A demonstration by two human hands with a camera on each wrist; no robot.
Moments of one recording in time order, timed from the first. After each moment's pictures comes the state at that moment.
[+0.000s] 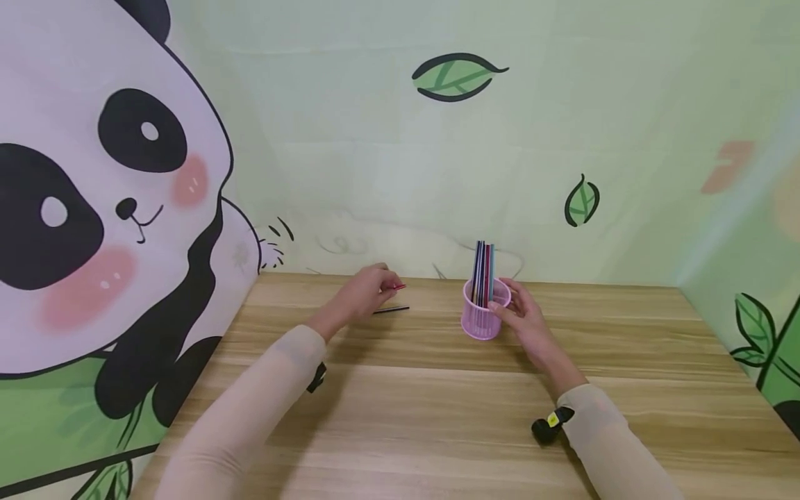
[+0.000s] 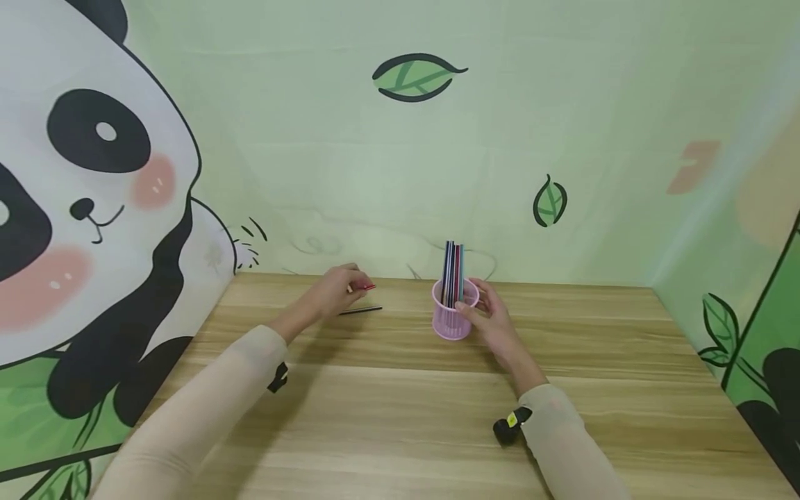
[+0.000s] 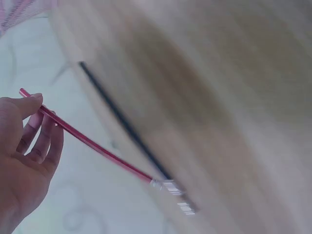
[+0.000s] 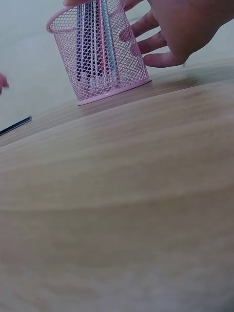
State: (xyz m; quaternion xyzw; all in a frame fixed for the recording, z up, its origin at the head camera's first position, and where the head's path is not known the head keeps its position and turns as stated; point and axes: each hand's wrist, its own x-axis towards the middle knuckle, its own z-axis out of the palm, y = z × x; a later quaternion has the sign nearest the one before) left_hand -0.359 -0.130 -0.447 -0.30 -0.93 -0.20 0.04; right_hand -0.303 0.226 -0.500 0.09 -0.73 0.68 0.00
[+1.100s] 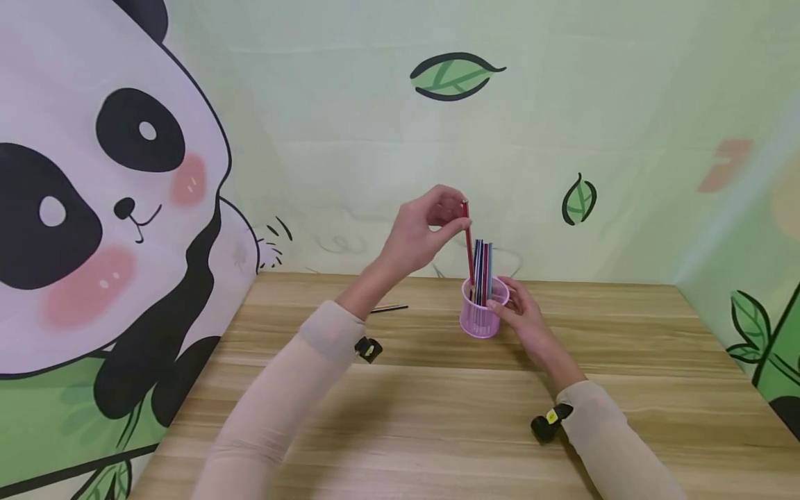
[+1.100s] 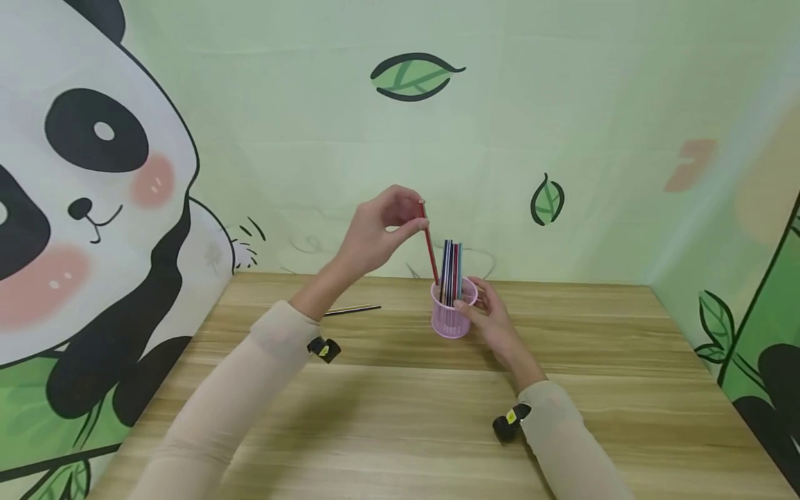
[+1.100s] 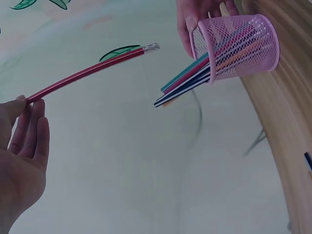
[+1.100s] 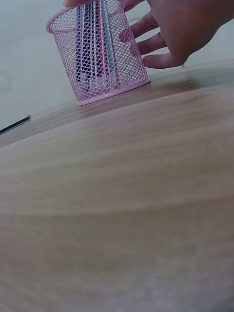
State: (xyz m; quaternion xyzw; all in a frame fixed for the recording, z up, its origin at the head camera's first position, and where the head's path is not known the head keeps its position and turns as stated) left_hand -0.314 -0.029 -0.304 -0.36 -0.75 -0.52 0.17; right_hand -0.298 0.226 -0.493 0.09 -0.73 0.67 0.00
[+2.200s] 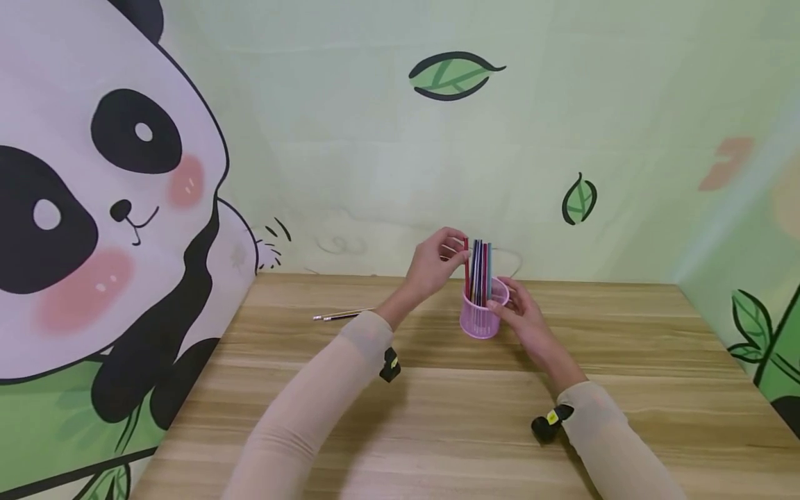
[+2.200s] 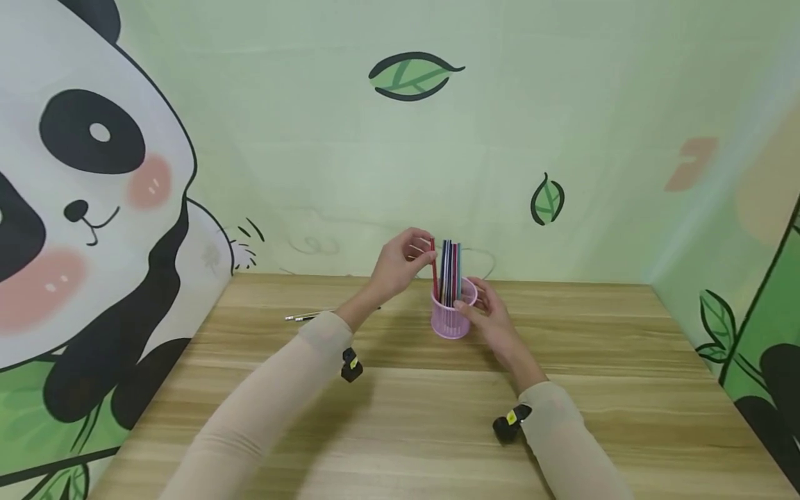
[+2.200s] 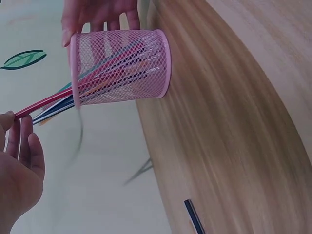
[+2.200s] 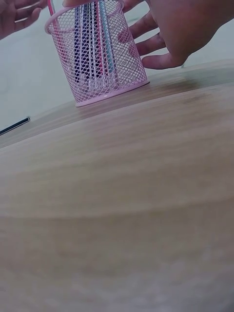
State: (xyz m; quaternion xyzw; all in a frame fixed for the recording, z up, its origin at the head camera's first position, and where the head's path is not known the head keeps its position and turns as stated) left_hand -0.358 0.002 -0.406 -0.22 -0.79 -0.57 0.09; right_hand -0.303 0.228 -0.497 0.09 -0.73 0.67 -0.01
